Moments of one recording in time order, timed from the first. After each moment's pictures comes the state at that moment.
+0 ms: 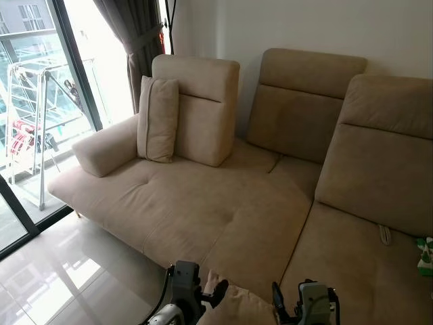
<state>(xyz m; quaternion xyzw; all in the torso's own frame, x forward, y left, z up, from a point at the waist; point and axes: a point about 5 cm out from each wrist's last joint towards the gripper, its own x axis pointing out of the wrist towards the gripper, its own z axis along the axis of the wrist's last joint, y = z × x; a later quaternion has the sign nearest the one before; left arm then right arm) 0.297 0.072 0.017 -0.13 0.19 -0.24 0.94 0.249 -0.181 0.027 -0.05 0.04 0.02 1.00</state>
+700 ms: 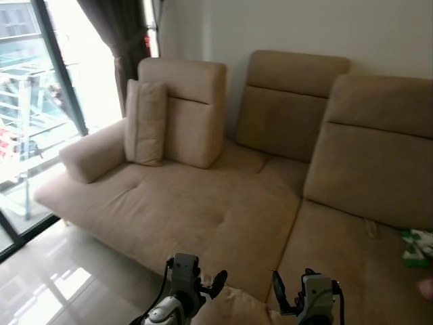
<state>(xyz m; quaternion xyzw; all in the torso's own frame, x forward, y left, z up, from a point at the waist) 0.301 0.072 0.022 -0.12 0.17 -0.25 0.95 0.252 -0.180 0.036 -0.03 0.02 0.02 1.00</state>
